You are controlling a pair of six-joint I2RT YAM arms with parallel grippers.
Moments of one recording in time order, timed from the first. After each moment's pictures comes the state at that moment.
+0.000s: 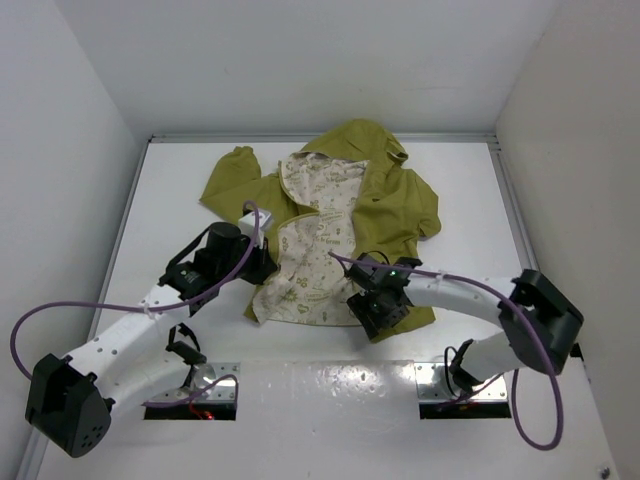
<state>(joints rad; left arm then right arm) -0.50 0.94 0.63 -0.28 0.18 -0.21 0.89 1.41 0.72 -0.70 -0.03 0.33</state>
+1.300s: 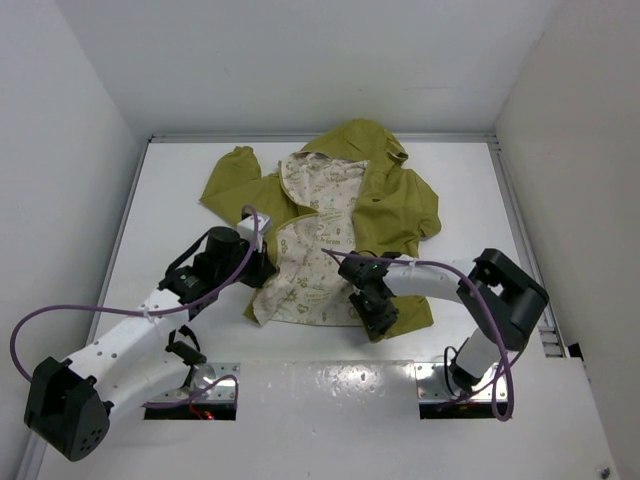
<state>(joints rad) -0.50 0.92 0.59 -0.26 0.17 -0.21 0.86 1.65 0.78 -0.69 -0.04 0.40</state>
